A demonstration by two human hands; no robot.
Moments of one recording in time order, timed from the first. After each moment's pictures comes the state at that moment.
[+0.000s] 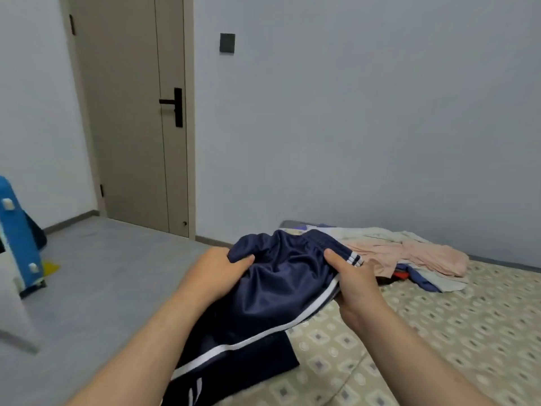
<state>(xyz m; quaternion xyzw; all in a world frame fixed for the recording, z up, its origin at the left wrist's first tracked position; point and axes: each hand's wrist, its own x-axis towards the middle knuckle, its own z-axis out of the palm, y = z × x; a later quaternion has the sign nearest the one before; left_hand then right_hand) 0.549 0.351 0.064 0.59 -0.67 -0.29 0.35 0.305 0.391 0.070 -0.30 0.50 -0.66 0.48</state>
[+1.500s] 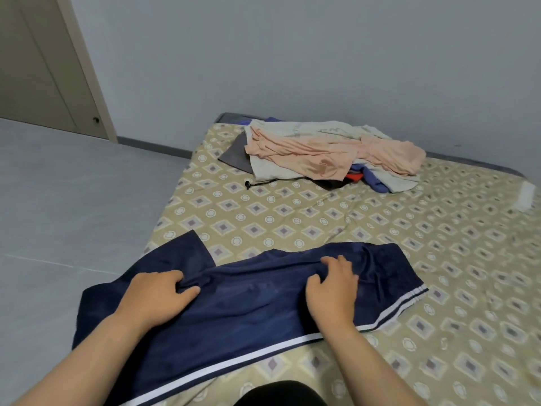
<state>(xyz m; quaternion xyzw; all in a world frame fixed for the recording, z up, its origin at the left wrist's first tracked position) 0.467 0.313 -0.185 0.60 -0.78 -0.14 0.06 0.165 0.406 -0.139 -0.41 0.85 -0.29 0.15</state>
